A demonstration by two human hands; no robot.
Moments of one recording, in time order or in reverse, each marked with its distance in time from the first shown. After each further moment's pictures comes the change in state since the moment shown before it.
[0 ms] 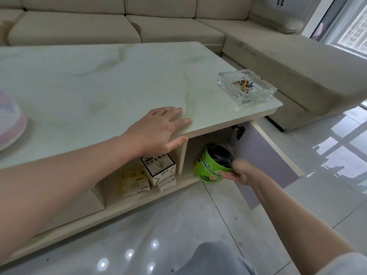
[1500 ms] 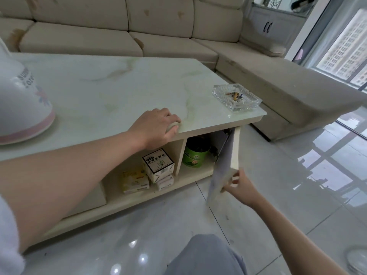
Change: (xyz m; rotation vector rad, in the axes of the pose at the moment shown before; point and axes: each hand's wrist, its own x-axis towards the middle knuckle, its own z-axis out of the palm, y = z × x) left_hand -0.031 -0.004 -0.012 -0.125 0.181 -0.081; right_hand -0.106 0.062 -0.021 -0.531 0.157 -0.575
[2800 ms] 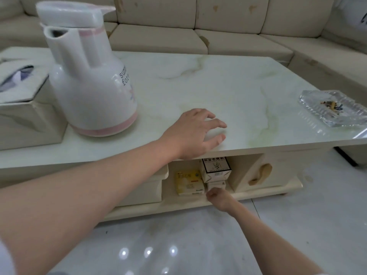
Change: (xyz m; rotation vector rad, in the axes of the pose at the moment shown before) left_hand -0.059 -0.066 -0.016 -0.123 0.050 -0.139; right_hand 0.070 -0.083 0.240 -0.312 -0.555 -0.011
